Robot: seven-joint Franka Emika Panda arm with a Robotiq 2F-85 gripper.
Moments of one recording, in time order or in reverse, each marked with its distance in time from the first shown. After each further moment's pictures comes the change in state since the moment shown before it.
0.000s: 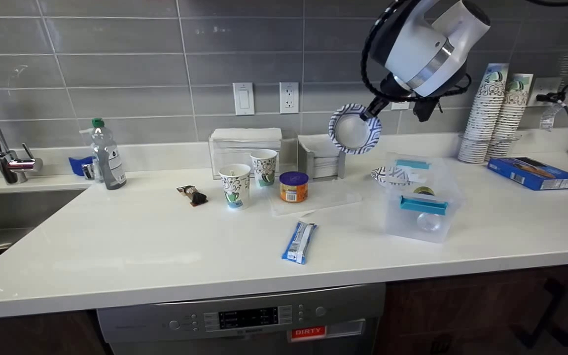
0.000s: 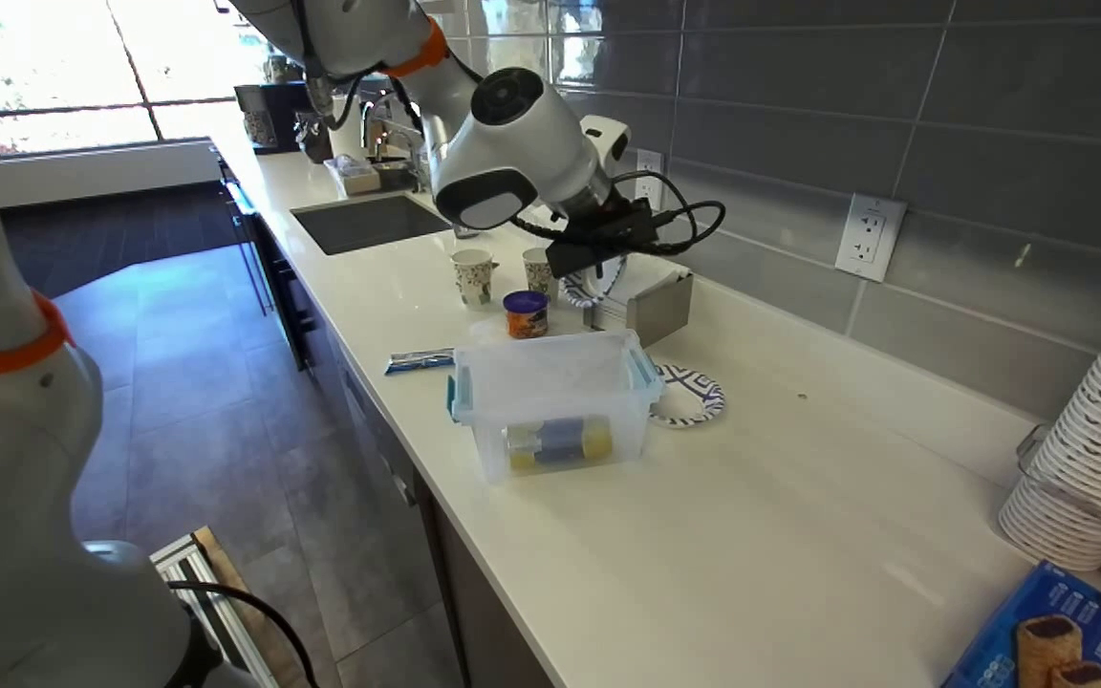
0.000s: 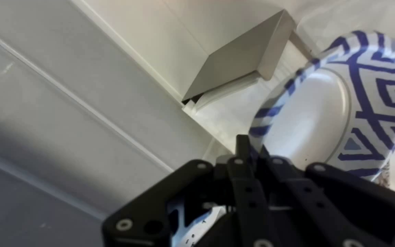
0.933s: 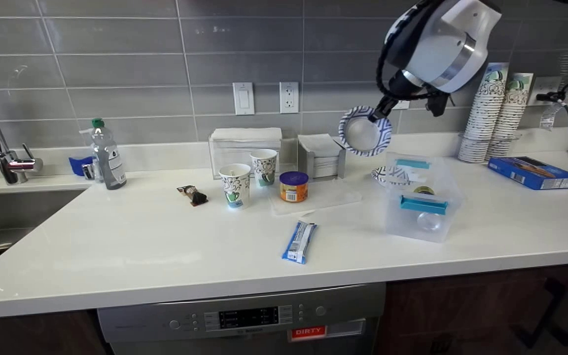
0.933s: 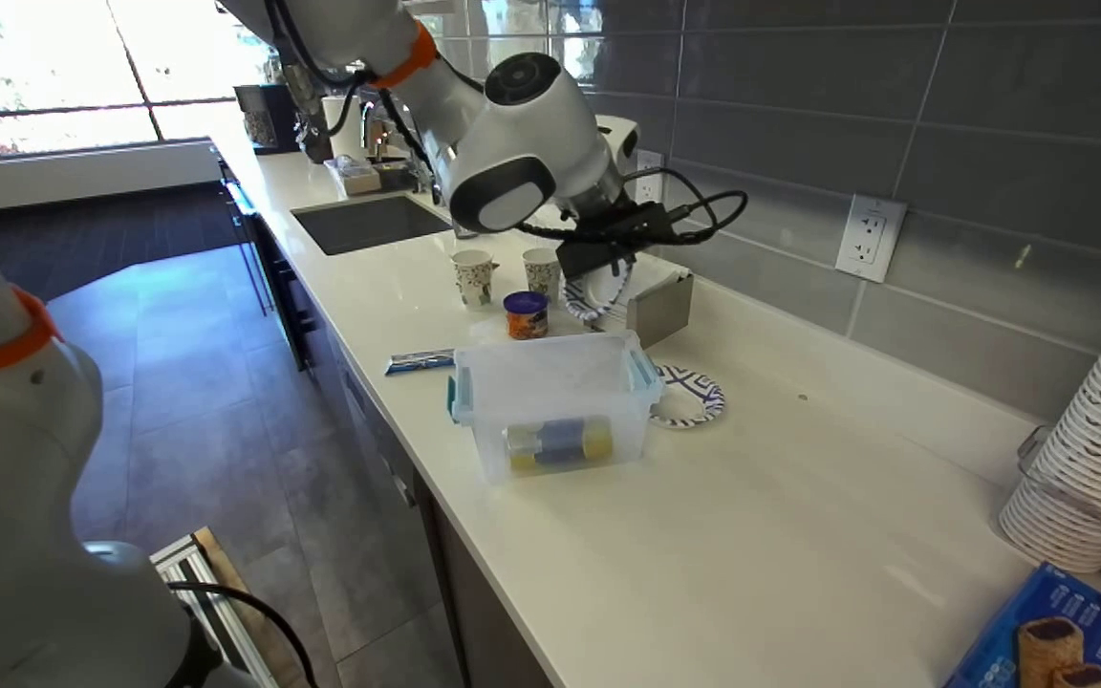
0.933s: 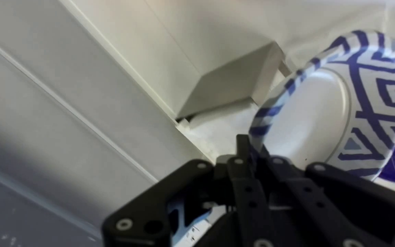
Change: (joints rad) arm 0.004 -0.073 -0.102 -0.059 -0.244 -0.125 0.147
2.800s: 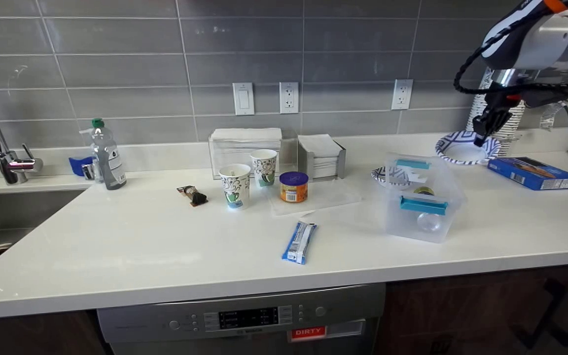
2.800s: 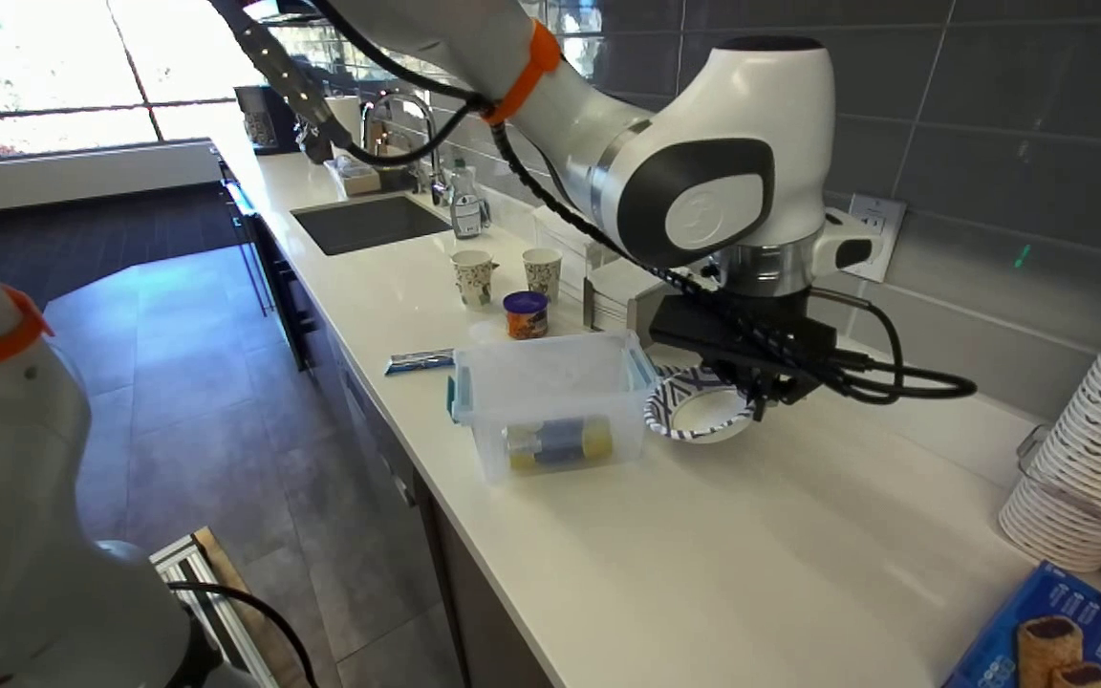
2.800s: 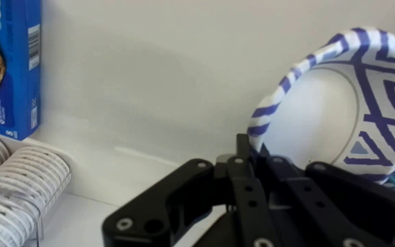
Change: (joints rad) arm 0.104 -0.020 -0.651 0.080 -0.534 -0.627 0.753
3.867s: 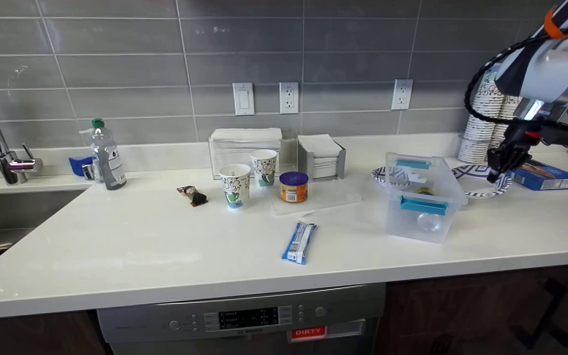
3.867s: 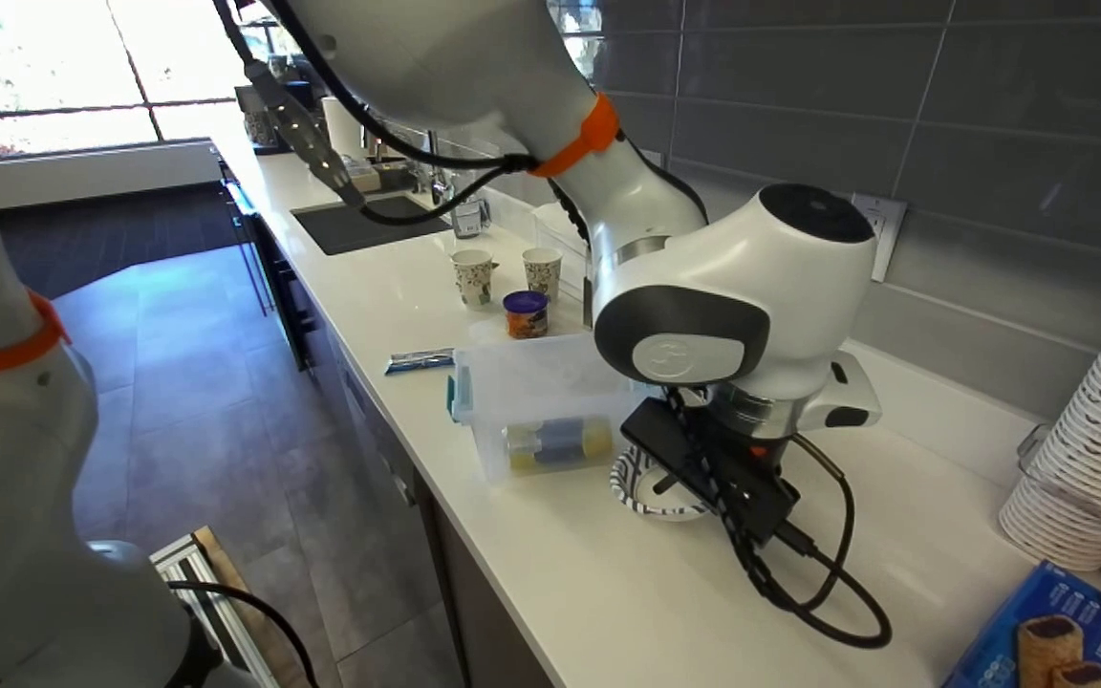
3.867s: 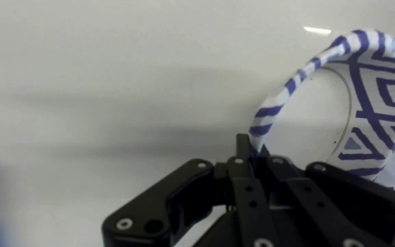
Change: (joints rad) arm -0.068 0.083 -0.025 -0.102 0.314 0.003 -0.140
